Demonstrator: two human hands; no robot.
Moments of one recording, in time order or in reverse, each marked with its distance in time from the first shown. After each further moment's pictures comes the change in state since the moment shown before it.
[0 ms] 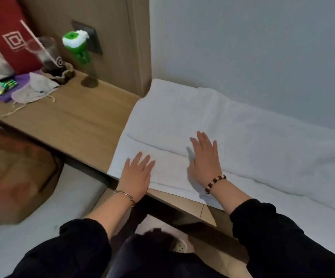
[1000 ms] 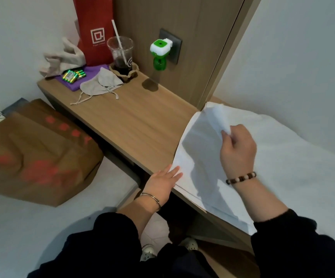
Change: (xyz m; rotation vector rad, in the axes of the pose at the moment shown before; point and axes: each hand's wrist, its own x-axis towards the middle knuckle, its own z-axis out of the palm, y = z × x) left_hand -0.020 -0.106 0.012 -0.221 -0.143 0.001; right_hand 0.069 -0.164 -0.041 0.438 0.640 -0.167
